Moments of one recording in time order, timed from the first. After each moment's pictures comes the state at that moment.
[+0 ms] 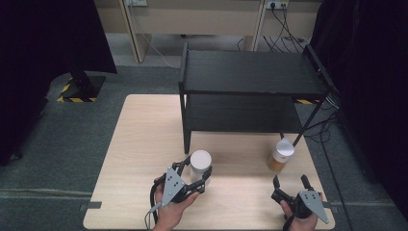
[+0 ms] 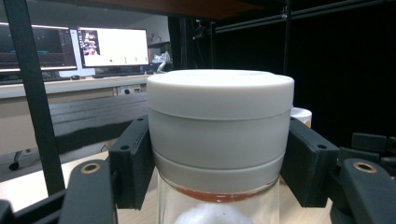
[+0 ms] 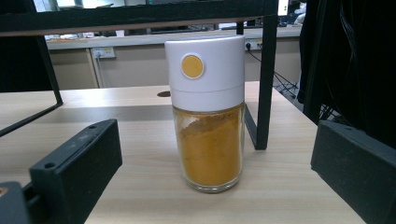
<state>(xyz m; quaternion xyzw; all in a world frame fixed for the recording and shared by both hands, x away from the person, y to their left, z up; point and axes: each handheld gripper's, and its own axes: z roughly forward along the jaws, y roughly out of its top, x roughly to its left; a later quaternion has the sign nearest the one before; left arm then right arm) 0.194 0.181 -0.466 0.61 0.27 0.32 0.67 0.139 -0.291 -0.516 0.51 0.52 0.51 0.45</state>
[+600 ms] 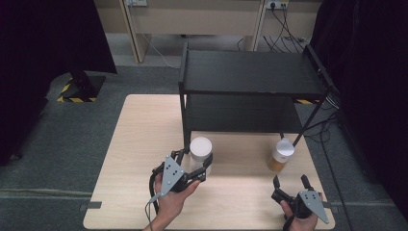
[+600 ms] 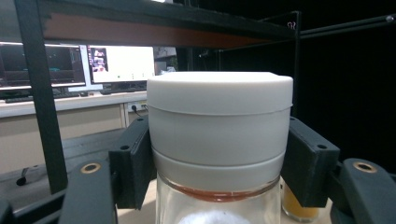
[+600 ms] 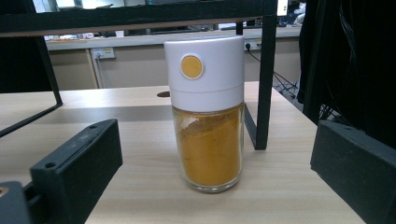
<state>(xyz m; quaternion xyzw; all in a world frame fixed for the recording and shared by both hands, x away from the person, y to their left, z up) 0.205 0.176 -0.436 0.59 0.27 0.34 0.68 0.139 -0.291 -0.516 0.51 0.52 0.51 0.45</state>
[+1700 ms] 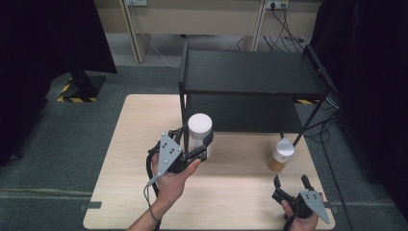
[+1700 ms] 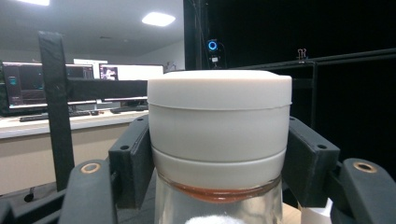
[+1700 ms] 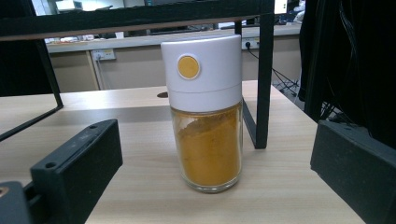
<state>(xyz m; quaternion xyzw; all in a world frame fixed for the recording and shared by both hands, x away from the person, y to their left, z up) 0.222 0.170 -0.381 0.56 0.28 0.36 0.69 0.140 -0.293 -0.516 0.52 0.52 0.51 0.44</state>
